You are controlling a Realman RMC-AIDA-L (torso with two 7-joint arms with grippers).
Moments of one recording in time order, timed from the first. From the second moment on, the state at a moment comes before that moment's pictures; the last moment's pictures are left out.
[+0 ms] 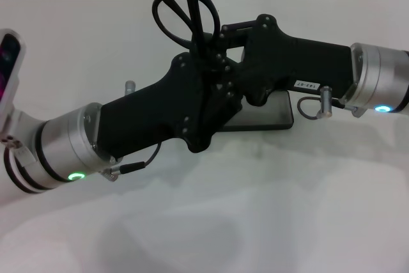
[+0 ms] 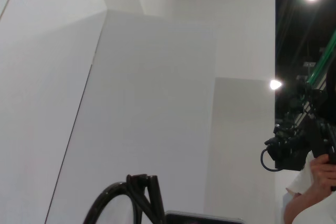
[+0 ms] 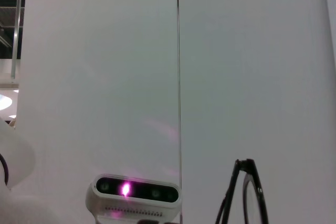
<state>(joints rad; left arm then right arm) -0.51 -2.10 1.55 0.28 0.80 1.87 -0.92 0.67 2.03 -1.65 -0.50 -0.83 -1.49 0.95</state>
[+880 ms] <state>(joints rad) -0.36 -2.00 1.46 0.31 0.84 2.03 -0.91 0.41 2.00 -1.64 -1.25 -1.61 -1.22 1.49</state>
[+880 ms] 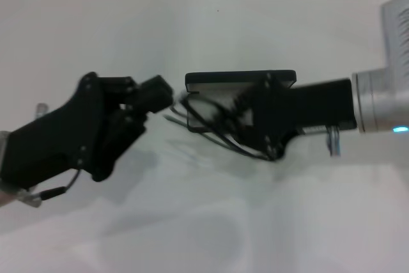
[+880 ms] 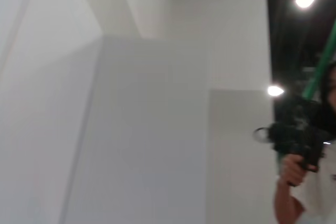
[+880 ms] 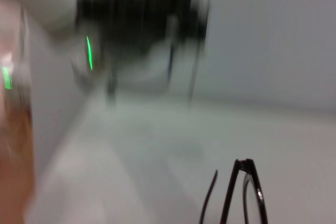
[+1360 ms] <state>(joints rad) -0.31 -2.00 1.43 0.34 0.85 2.03 -0.91 0.52 2.03 -1.85 -1.67 -2.52 -1.26 2.12</state>
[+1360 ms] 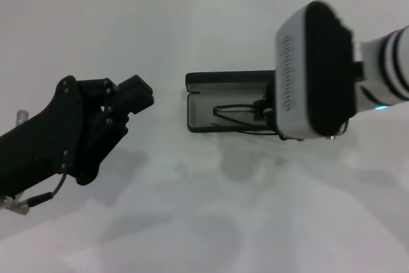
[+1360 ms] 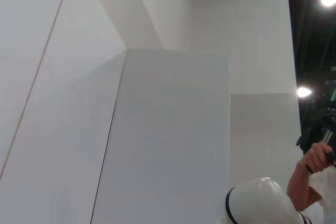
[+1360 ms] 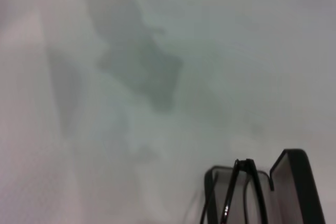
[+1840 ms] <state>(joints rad) -0.31 -2.01 1.42 0.34 0.85 2.03 -0.90 0.63 2.03 -2.10 -1.52 -2.79 -1.12 2.24</state>
